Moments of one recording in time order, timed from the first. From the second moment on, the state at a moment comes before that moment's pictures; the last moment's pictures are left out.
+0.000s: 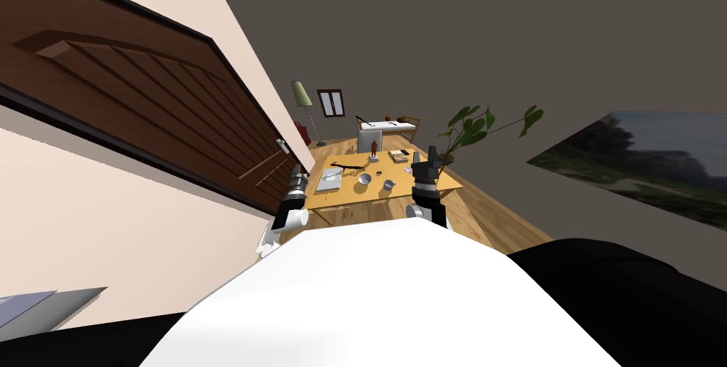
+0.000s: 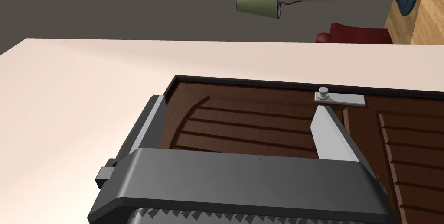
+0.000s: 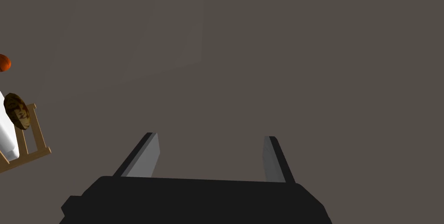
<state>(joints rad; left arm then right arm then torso) 0.29 0.17 0.17 -1.95 0.12 -0.13 -0.06 0.49 0.00 0.02 -2.28 -0.11 -0.52 0.04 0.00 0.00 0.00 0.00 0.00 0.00</state>
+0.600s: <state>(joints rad) 0.18 0.19 0.22 -1.82 0.12 0.01 -0.06 0.49 0.00 0.02 -2.28 -0.11 -0.52 0.04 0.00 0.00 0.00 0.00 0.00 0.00</state>
